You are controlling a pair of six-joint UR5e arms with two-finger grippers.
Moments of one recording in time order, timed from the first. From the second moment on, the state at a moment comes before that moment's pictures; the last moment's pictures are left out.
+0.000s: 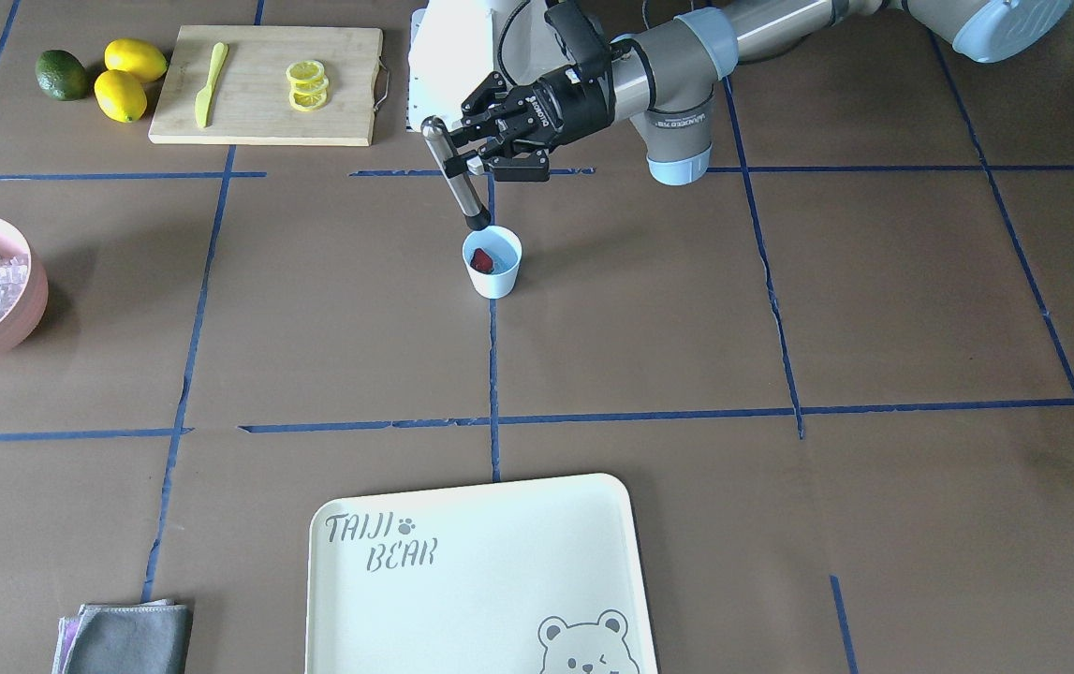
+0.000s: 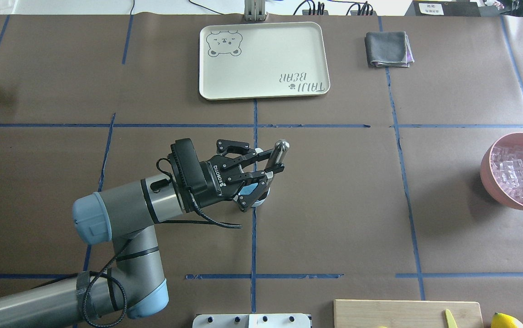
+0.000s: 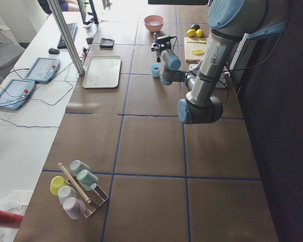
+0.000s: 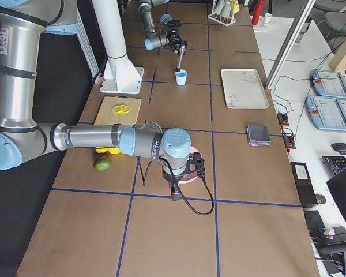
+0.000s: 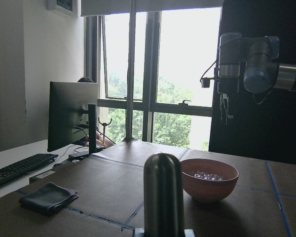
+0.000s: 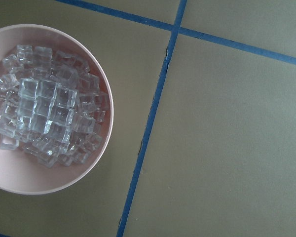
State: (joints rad) left arm -0.36 -2.14 -1.49 -3.26 -1.47 -0.29; right arm 1.63 -1.76 1.85 -1.77 2.33 -0.37
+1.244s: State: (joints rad) left arm -0.37 -2.16 -1.28 -3.45 -1.46 -0.25; right arm 1.64 -1.77 1.85 -1.77 2.33 -0.37
